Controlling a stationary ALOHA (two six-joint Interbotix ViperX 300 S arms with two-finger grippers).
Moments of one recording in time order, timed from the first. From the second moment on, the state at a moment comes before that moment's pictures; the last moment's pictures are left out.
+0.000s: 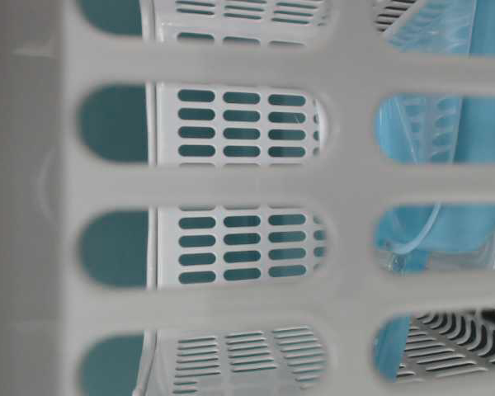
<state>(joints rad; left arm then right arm) 0.00 -0.96 1.17 0.00 -0.29 0.00 0.00 -0.97 1.18 0.00 -0.29 0.00</state>
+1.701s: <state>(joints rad) -0.10 -0.01 0.10 0.04 0.96 -0.04 0.00 -0.99 1.20 0.01 -0.28 0.01</state>
